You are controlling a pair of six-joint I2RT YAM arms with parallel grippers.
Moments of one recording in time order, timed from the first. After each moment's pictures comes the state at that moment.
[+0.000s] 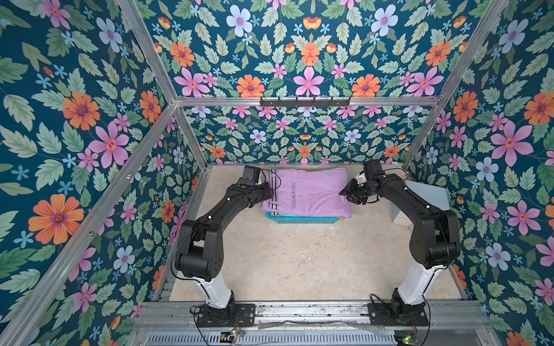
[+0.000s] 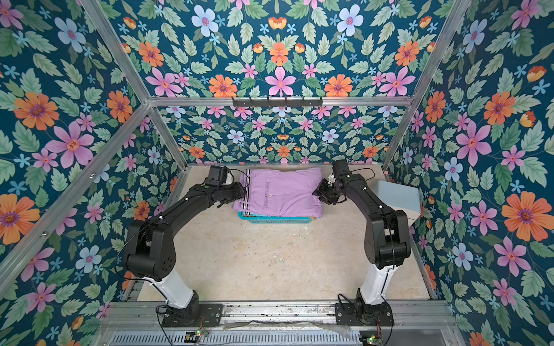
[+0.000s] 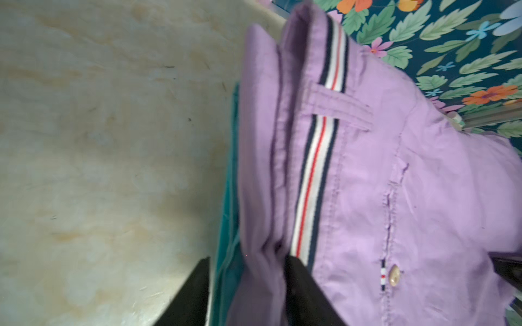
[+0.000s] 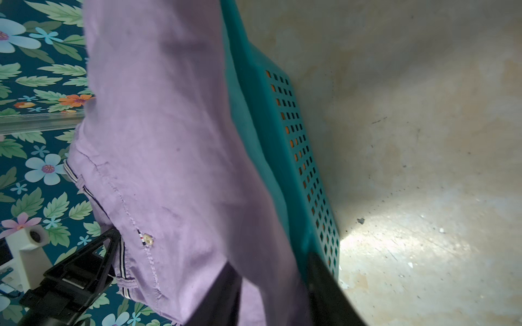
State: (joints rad) left arm -0.28 1.69 1.29 -0.43 0.16 -0.52; right arm 0.19 1.81 1.47 -0.67 -0.46 0.73
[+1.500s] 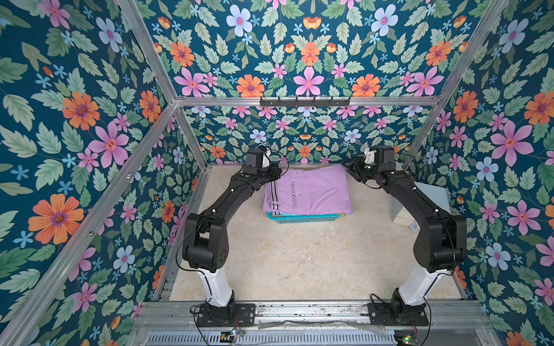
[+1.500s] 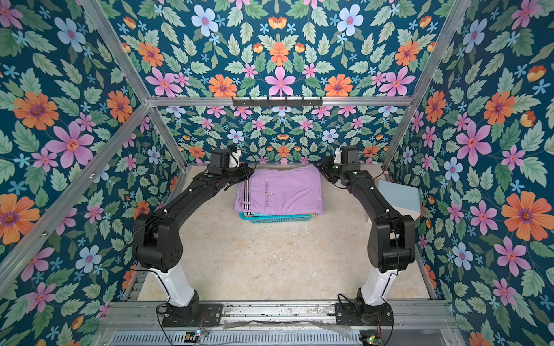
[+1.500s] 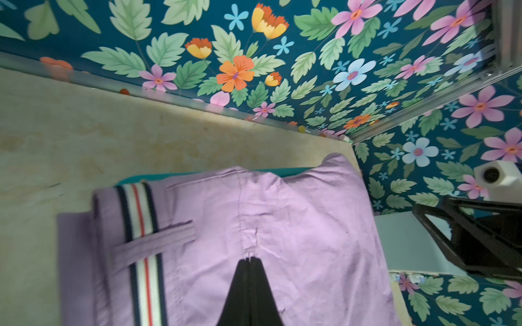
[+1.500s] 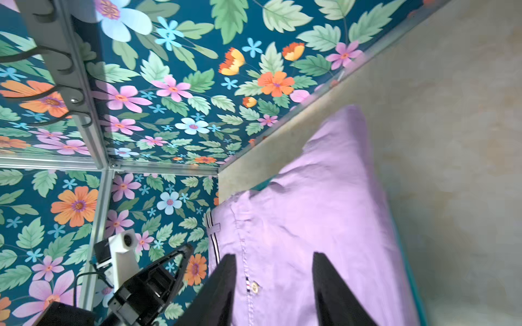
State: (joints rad) left arm -0.32 1.86 1.54 -0.22 0.36 -0.54; right arm 0.23 1.81 1.50 -0.18 -0.44 0.94
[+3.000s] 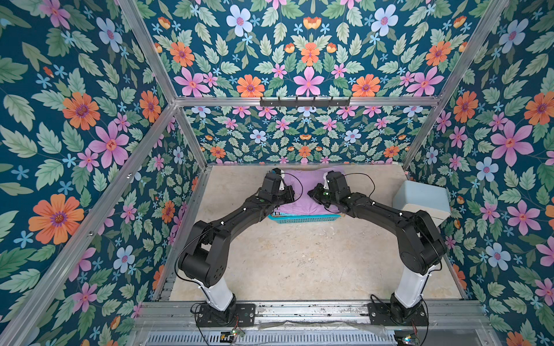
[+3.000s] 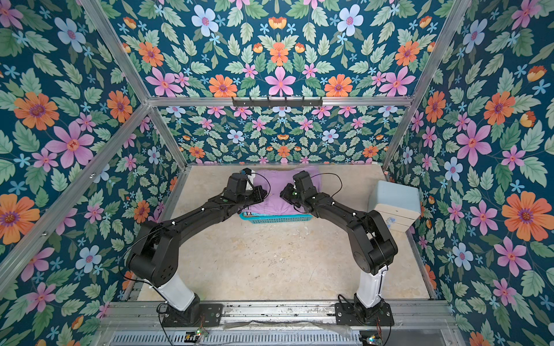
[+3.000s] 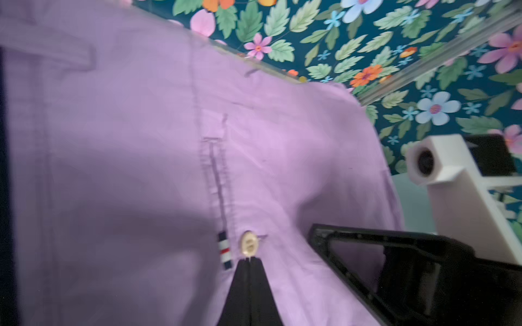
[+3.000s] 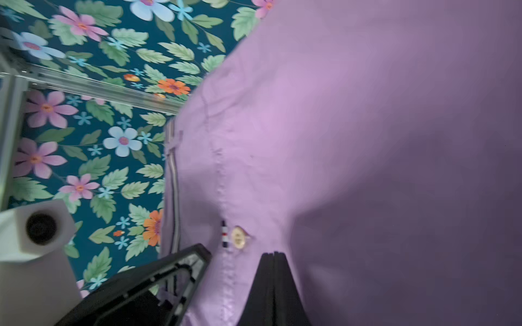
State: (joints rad) left arm -0.49 1.69 1.10 -0.01 0.16 -0.60; right arm 0.55 1.82 1.22 -0.02 -0.19 0.97
